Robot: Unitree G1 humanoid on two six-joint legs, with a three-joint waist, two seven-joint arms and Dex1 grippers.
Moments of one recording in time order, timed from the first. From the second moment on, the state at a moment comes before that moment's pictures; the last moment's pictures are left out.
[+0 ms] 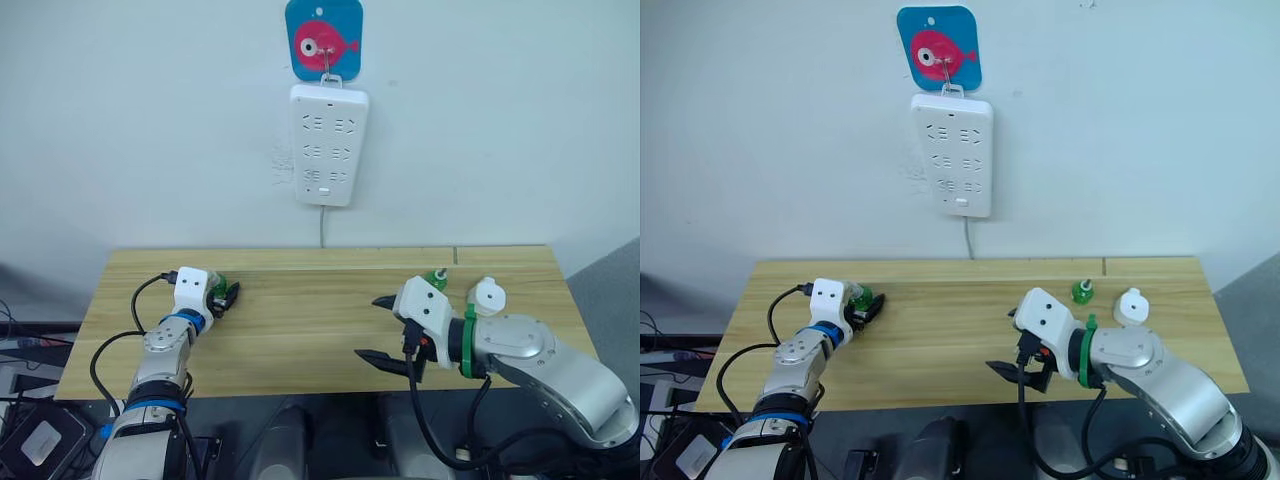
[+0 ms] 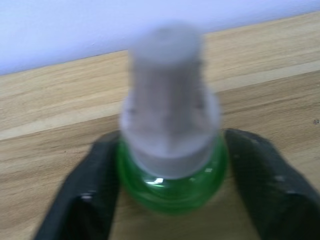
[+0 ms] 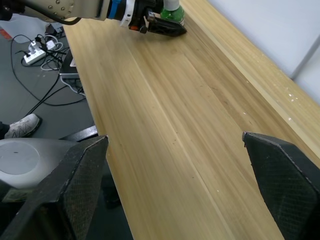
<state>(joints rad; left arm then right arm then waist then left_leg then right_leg) -0.41 0.43 0.19 0.89 -0.09 -0.21 -0.44 -0.22 -0.68 0.28 -0.77 0.42 0.93 0.61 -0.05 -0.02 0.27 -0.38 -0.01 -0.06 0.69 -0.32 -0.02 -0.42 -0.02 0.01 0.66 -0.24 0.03</state>
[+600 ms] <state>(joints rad) -0.40 0.56 -0.15 0.17 -0.13 0.09 -0.98 -0.44 -0.59 0.18 -0.73 0.55 1.01 0.62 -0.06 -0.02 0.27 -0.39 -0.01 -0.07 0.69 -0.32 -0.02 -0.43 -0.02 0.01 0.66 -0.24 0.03</state>
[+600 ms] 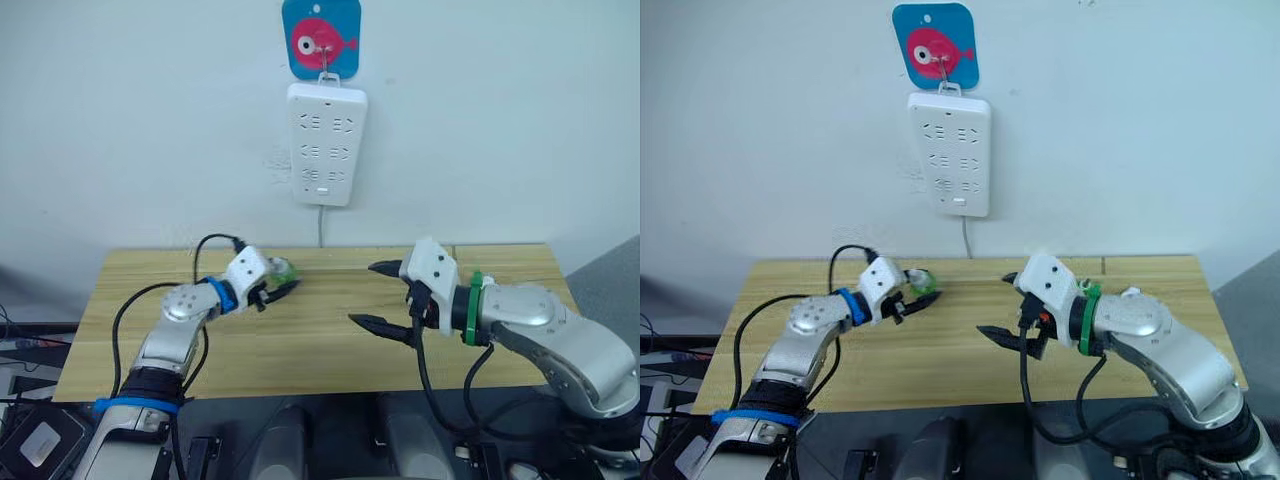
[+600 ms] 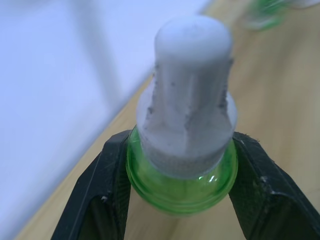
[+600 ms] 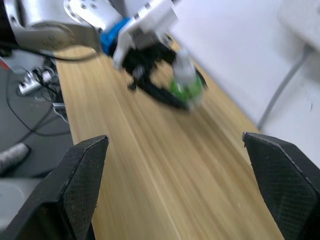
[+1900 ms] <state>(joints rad) -0.55 0.53 -0.19 0.02 -0.28 0.27 -1.21 -0.60 -0.43 0.31 -0.52 0.45 0.99 0.55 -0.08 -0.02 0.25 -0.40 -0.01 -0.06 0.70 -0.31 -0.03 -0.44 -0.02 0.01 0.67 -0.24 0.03</state>
